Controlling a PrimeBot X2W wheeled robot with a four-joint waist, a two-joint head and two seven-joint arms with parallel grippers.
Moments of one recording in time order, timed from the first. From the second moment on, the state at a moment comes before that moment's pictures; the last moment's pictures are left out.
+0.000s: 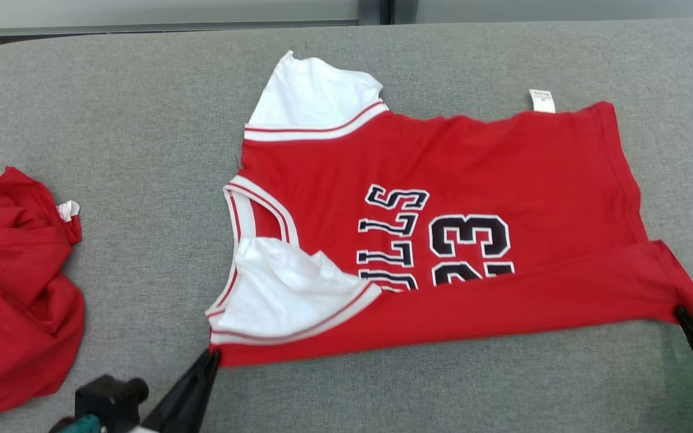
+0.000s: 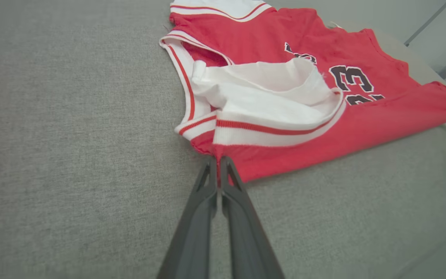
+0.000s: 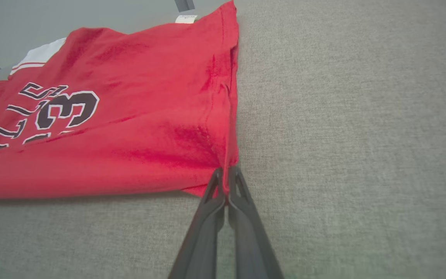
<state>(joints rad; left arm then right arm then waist) 0.13 0.48 -0.41 -0.26 -0.62 0.16 0.08 -0.11 -0.80 0.58 0.31 1.04 0.13 -0.26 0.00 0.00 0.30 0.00</state>
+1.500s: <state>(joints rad) -0.85 0.56 -0.38 0.08 -0.70 0.06 0.55 -0.31 -0.59 0.42 0.07 0.81 0.13 -0.26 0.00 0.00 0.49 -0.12</state>
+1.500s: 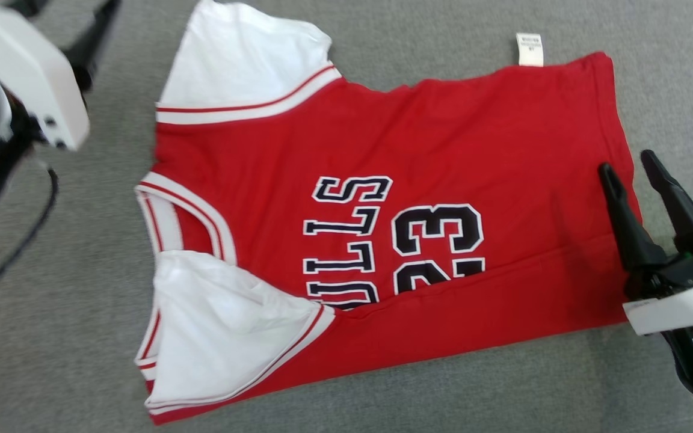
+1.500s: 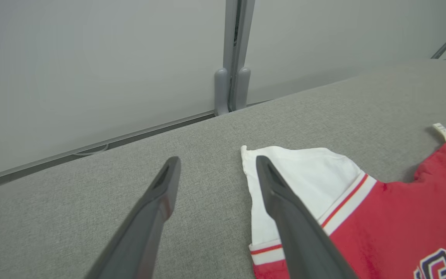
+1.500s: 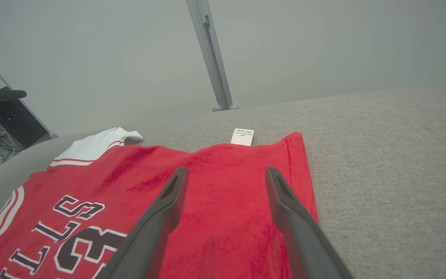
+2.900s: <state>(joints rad) -1.21 0.62 -0.53 0.38 -0.65 -0.03 0.92 -0.45 -0.46 0.52 0.18 0.81 0.13 -0.26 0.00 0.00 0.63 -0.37</state>
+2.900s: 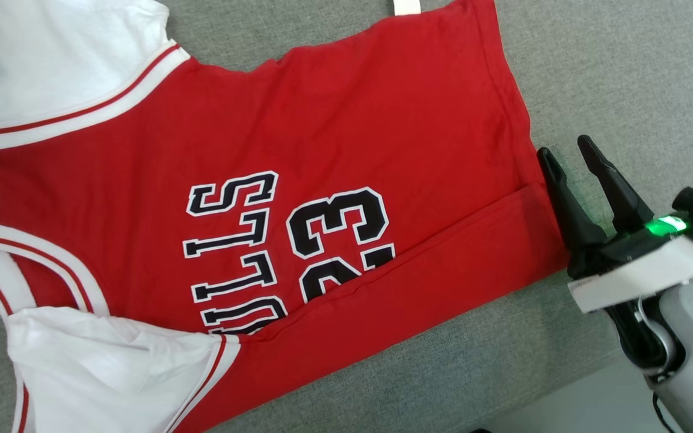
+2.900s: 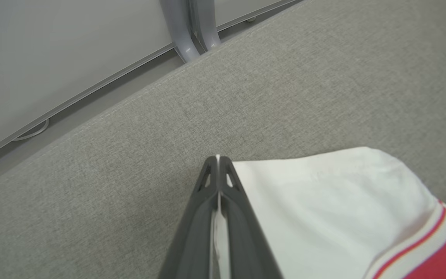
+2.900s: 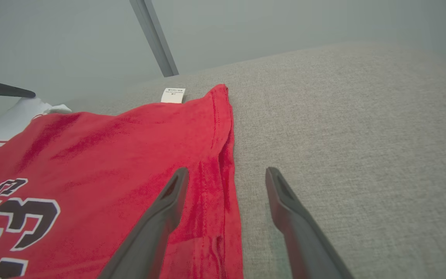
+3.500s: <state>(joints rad) -1.11 0.70 -0.52 0.10 -0.74 -0.04 1.01 -1.05 -0.30 0.55 0.68 0.68 0.13 0.41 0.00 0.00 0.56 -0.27</state>
